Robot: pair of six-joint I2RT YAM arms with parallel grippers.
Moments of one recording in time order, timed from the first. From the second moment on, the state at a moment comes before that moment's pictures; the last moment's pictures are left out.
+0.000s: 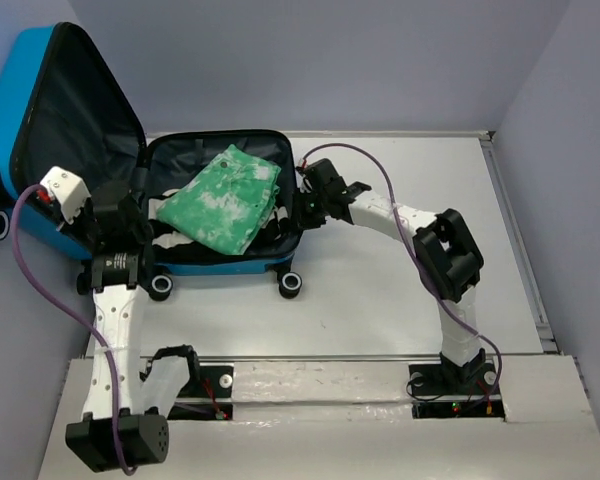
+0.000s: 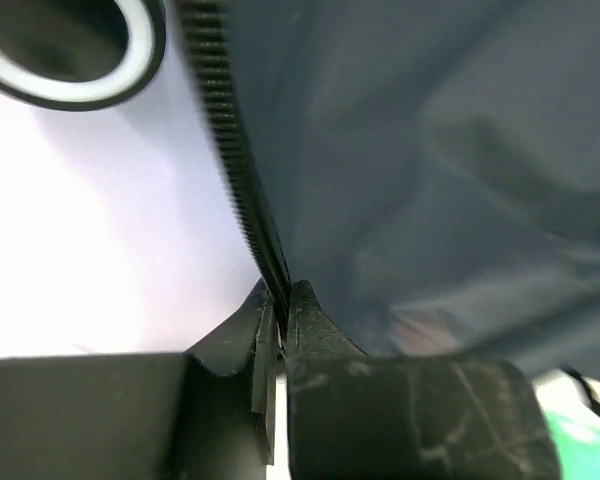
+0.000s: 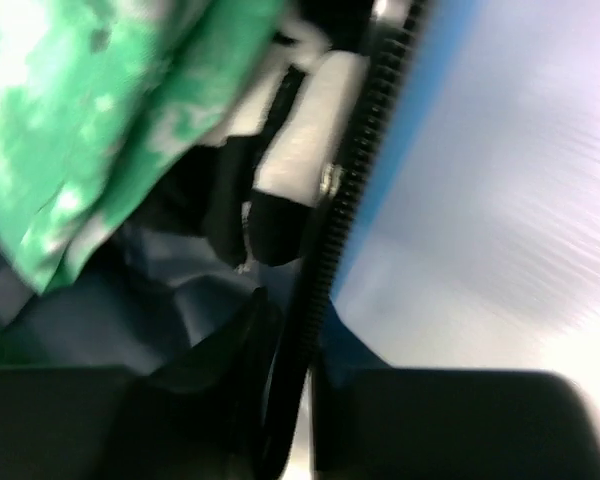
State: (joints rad) left arm 0.16 0.92 0.99 -0.31 -1.11 -0.23; right arm 0.65 2.07 1.59 -0.32 -0.33 0.45
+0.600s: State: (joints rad) left arm -1.33 1.01 0.99 -0.21 -1.24 -0.10; right arm 0.61 1.91 1.37 -0.20 -0.17 0.48
